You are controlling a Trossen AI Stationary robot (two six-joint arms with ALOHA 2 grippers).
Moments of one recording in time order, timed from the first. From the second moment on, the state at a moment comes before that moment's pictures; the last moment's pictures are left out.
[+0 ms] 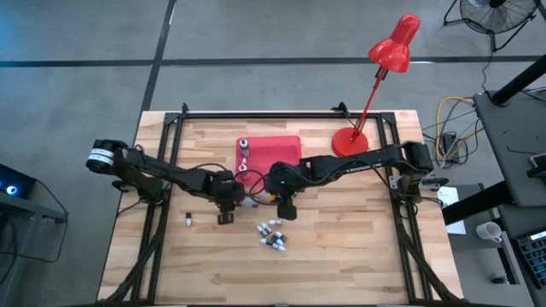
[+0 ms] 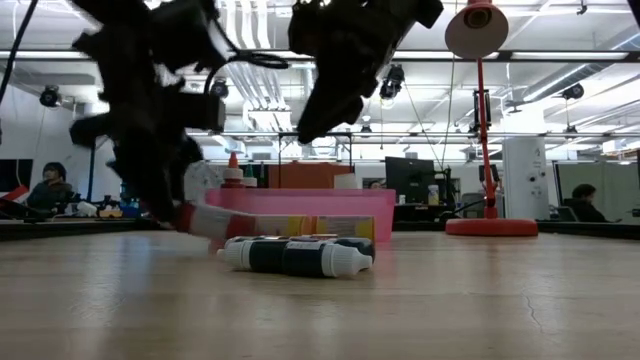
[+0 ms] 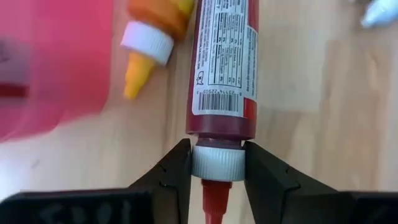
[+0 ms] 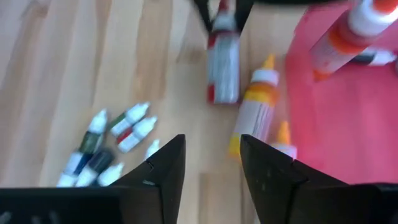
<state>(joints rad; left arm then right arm) -0.12 1.43 0.76 -0.51 -0.09 -0.20 0.04 1.87 1.45 -0.51 -0.09 0.07</state>
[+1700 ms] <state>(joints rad) 0.54 2.28 2.21 -1.57 0.66 -0.63 0.13 1.32 1.00 -0.59 0.13 0.45</state>
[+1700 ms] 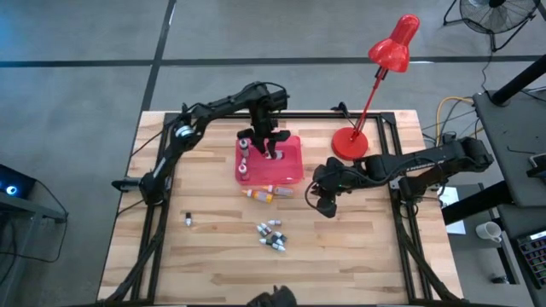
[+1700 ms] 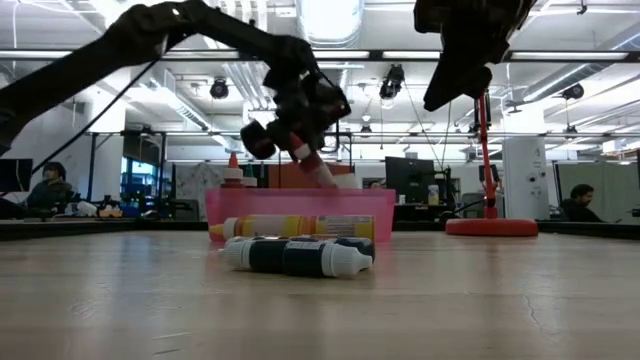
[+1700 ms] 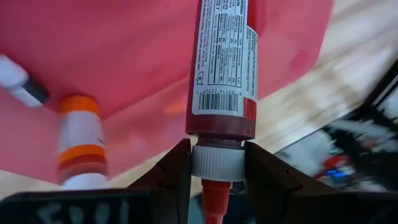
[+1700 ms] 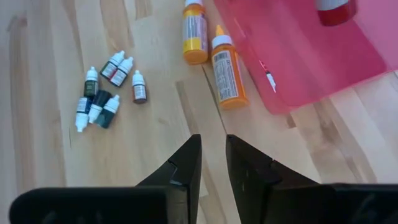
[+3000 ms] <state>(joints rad) 0.50 2.34 2.06 -1.57 0.77 -0.87 0.13 1.32 1.00 -0.56 0.16 0.32</state>
